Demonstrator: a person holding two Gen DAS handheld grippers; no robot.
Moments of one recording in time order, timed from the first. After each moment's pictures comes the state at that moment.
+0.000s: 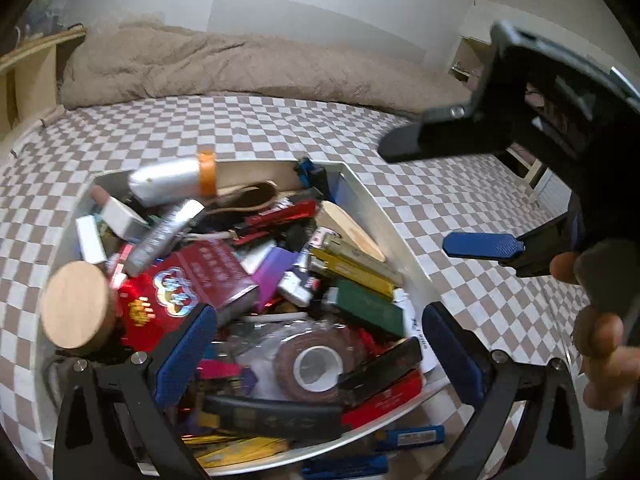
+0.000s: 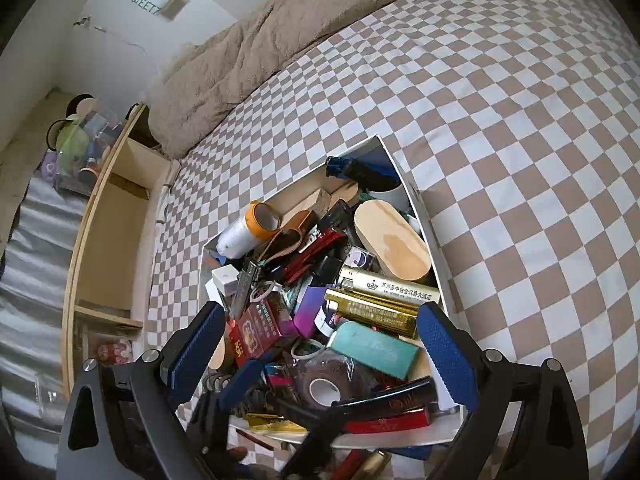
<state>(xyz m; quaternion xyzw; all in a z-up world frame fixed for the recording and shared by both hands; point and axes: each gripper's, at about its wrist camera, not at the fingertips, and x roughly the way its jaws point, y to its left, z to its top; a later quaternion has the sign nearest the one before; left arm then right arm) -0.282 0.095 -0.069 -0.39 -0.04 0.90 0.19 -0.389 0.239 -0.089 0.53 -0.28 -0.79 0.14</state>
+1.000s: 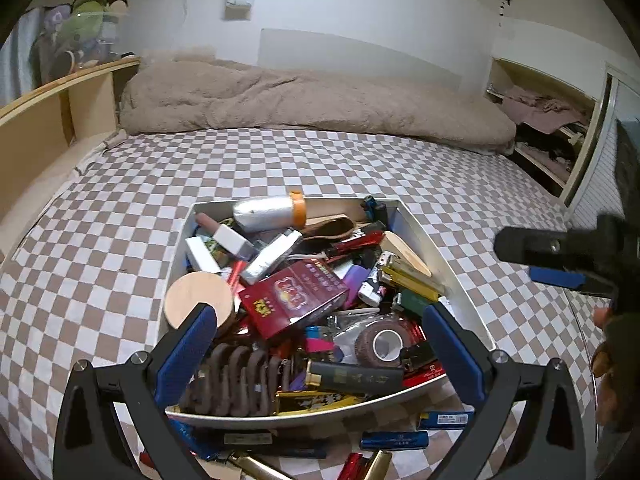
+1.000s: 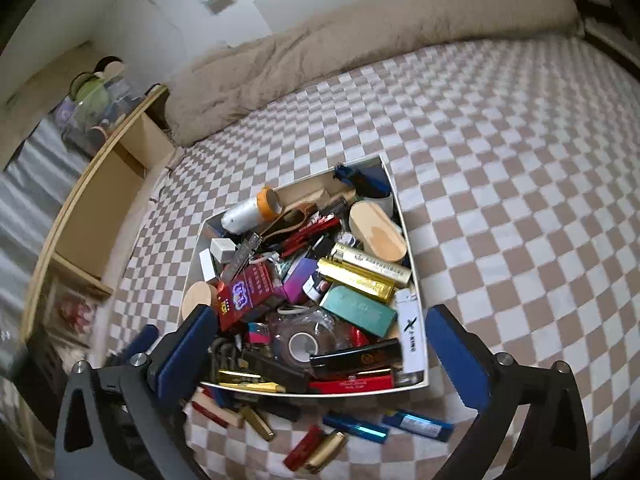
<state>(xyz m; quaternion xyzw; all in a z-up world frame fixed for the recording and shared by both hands) -0.242 0.046 -0.029 -0.35 -0.03 0.93 0.11 -0.315 0.229 -0.051 0.45 -0.15 -0.87 0.13</state>
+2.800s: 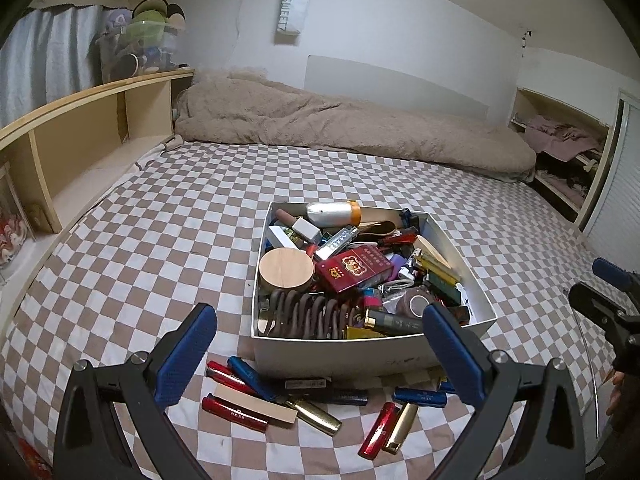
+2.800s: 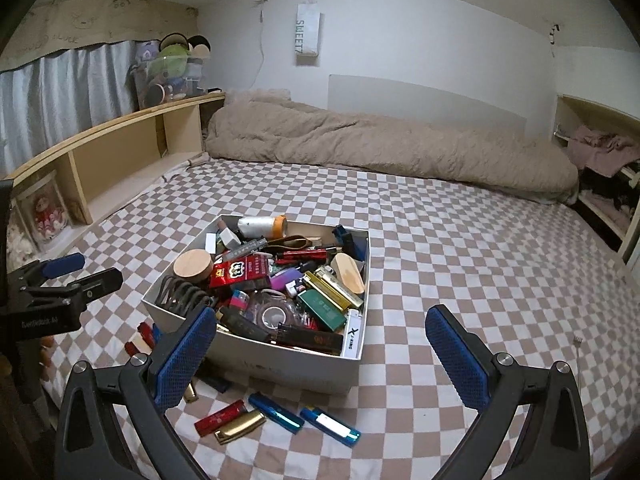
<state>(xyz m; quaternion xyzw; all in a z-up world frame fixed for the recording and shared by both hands) -0.151 -0.013 -0.002 -0.32 -0.05 0.95 0.05 -0.185 0.218 -0.016 0.29 0.05 -0.95 0.13</state>
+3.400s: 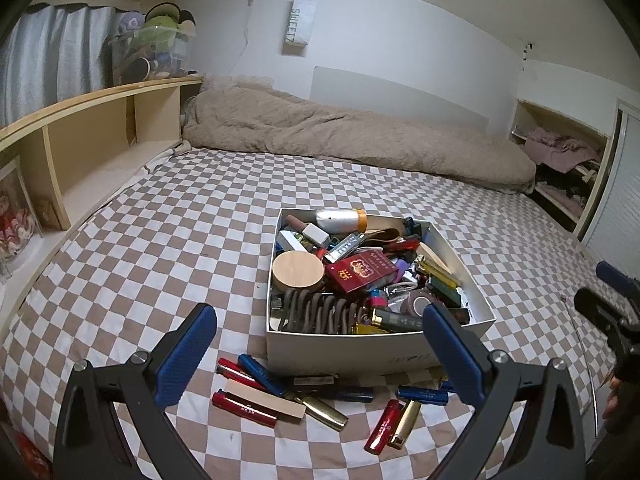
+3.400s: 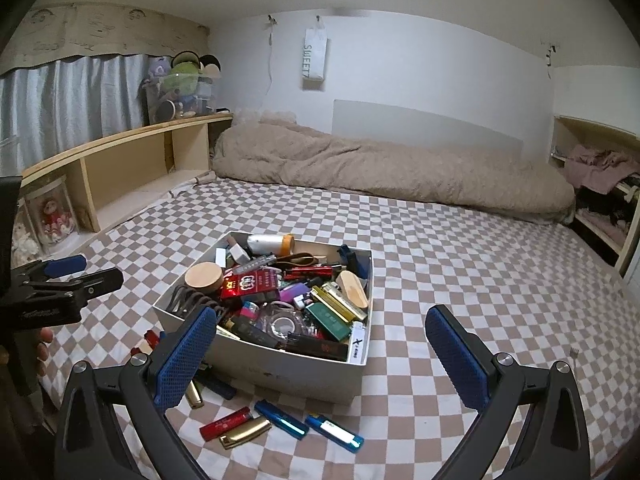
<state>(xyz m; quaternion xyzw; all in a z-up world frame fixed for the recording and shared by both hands) -0.131 -0.030 0.000 -0.29 -0.06 0.95 0.04 -0.158 0.210 -0.012 0.24 0.05 -0.96 0.14</state>
